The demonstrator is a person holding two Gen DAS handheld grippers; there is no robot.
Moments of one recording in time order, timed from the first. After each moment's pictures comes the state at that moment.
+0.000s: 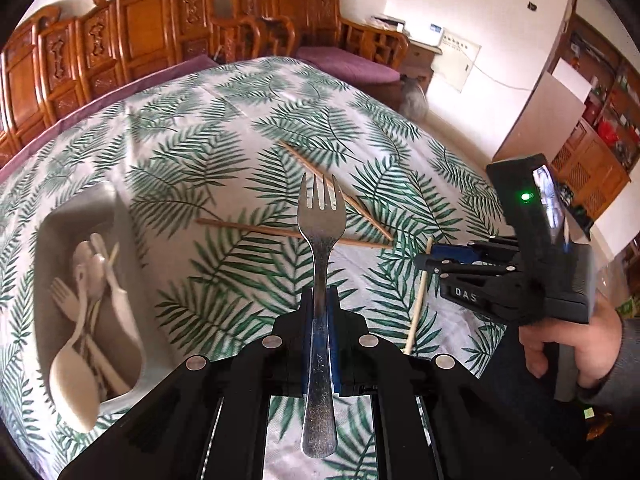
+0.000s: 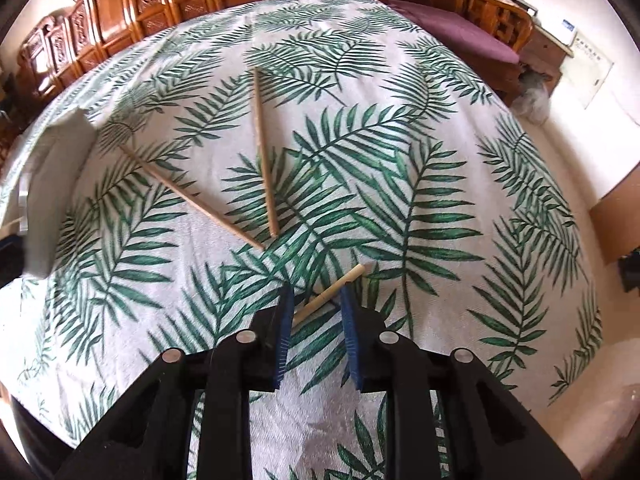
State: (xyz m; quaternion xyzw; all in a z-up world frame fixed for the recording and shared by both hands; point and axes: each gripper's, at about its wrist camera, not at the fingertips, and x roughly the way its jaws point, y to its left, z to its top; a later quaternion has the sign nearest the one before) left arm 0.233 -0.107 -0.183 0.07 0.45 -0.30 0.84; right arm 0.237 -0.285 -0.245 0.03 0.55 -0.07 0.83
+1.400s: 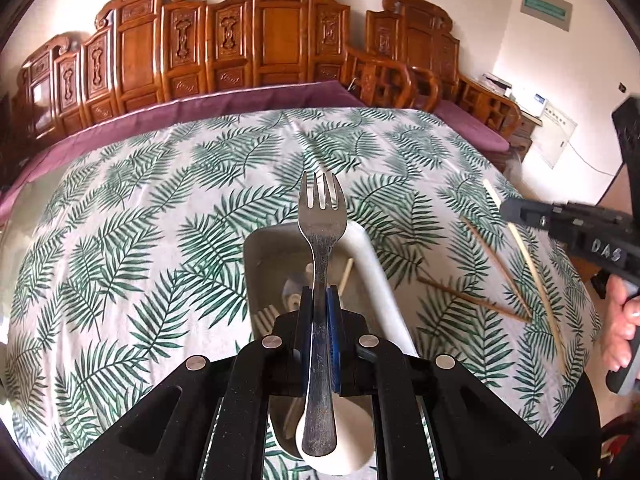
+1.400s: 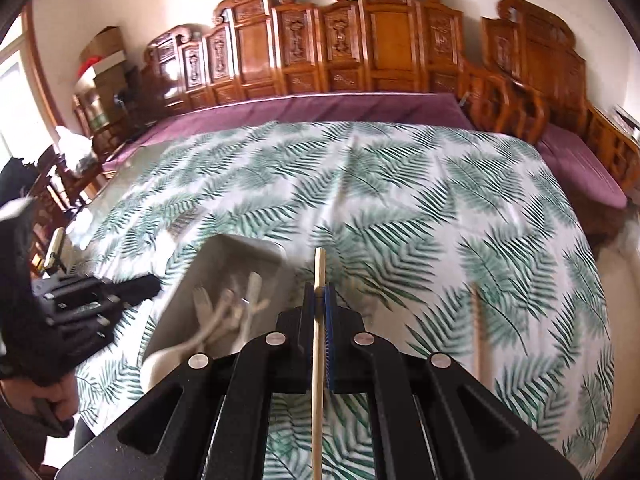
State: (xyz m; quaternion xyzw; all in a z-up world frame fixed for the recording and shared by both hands) left arm 0.315 0.059 -0.153 0.01 0.42 -0.14 0.89; right arm 0.350 -0.122 -0.108 0.00 0.43 0.16 0.89
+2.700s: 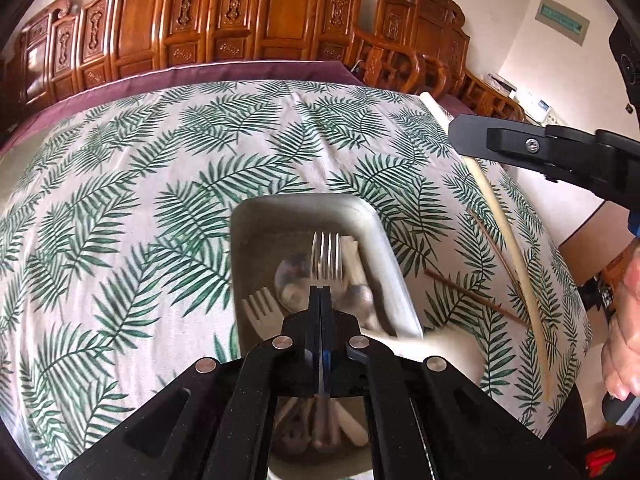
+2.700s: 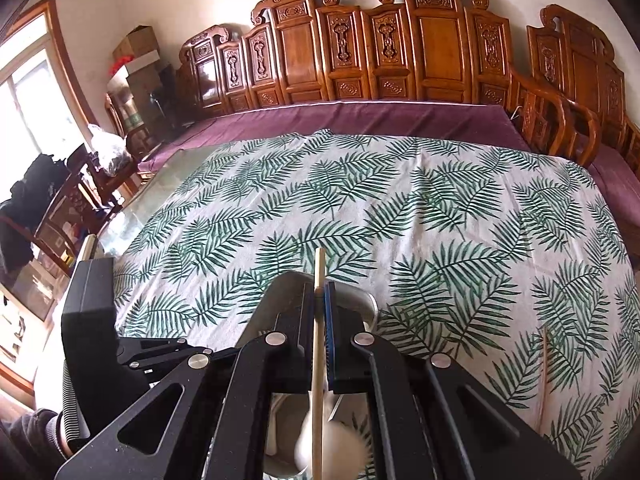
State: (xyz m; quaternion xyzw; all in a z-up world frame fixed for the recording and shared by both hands) left arm 0.333 0.064 -0.185 -0.04 0.46 -0.15 0.88; right arm 0.380 -0.050 -0.101 0.02 0.42 0.22 0.88
